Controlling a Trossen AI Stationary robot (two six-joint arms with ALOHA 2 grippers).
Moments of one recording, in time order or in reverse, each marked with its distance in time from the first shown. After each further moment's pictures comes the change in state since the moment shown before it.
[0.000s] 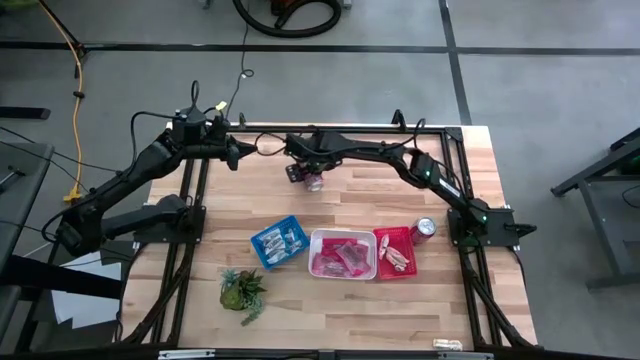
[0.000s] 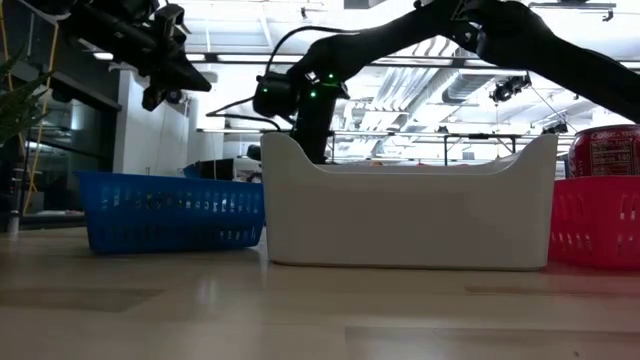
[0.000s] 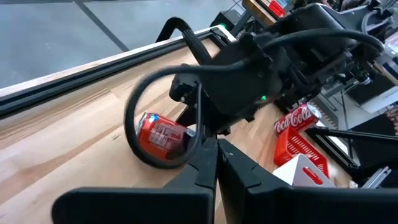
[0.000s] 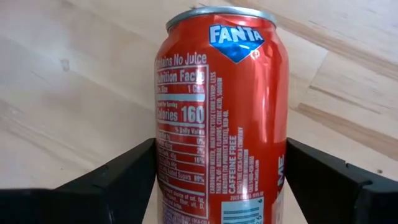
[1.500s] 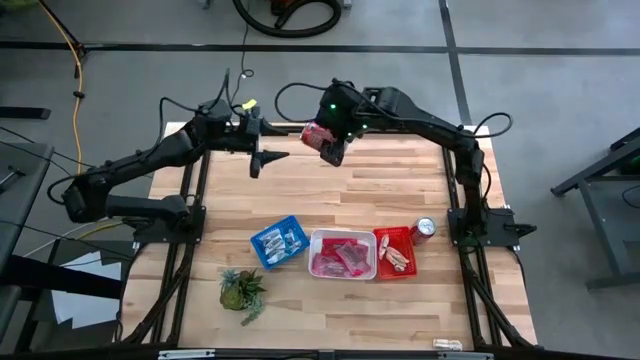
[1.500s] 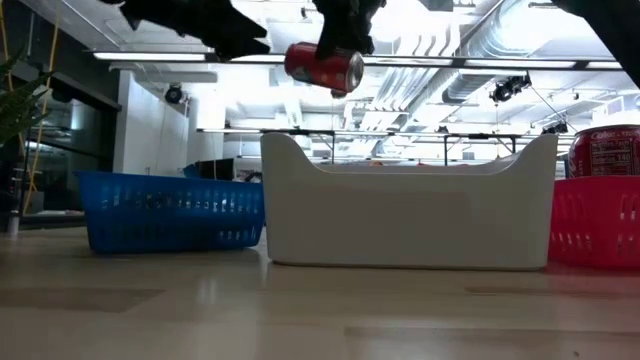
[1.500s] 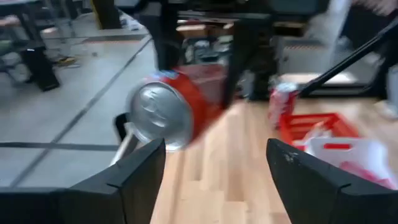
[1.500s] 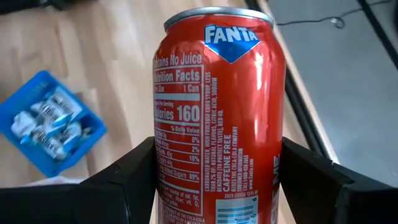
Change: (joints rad) left arm -0.287 0.265 0.215 0.252 -0.056 0.555; right arm -0.025 -0.496 0.100 -0.224 -0.079 -0.828
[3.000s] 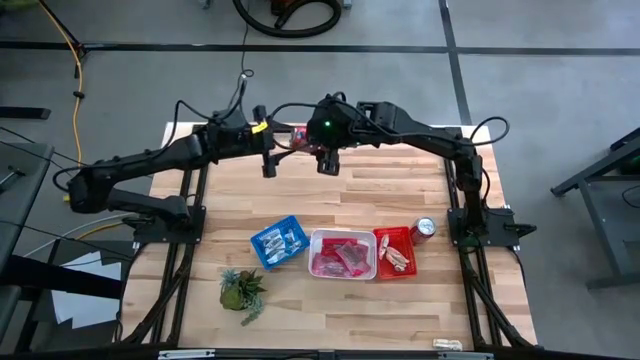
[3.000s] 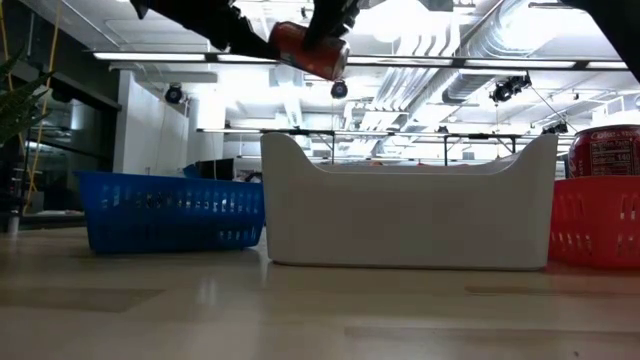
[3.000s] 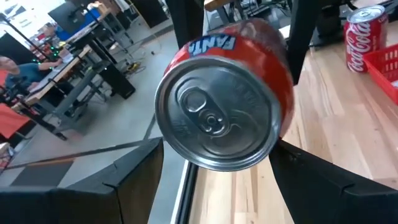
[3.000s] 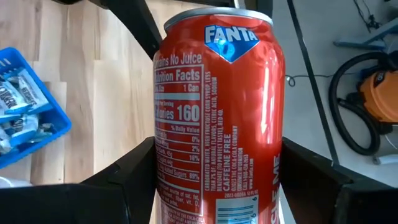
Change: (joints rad) left arm -0.148 0.066 0.045 -0.004 -0.416 0.346; right arm 0.122 0.004 0.003 0.105 0.185 -0.242
